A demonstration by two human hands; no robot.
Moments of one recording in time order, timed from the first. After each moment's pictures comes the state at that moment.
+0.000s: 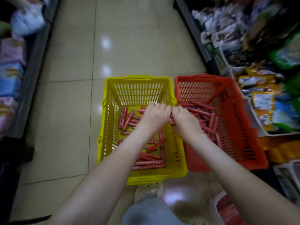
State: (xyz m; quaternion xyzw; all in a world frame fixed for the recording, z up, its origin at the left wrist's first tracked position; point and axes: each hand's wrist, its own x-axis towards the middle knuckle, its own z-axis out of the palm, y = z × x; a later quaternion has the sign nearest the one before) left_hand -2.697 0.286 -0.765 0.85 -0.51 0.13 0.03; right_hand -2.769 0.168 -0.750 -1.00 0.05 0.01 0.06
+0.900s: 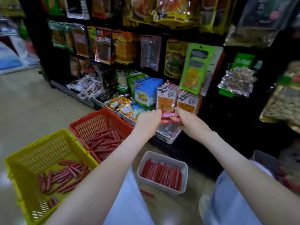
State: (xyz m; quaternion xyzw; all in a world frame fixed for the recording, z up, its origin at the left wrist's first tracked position) left_hand -3.103 0.189 -0.503 0.68 -0.70 0.22 0.04; right_hand -3.268 0.114 -0.503 -0.92 0.38 -0.11 0.02
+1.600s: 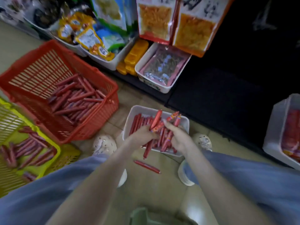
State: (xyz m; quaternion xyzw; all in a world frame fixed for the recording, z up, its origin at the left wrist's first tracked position) left_hand -3.116 0.085 -0.810 0.69 -0.39 -0.59 0.18; right_hand -3.256 0.047 -0.820 -0.19 0.56 -0.27 0.76
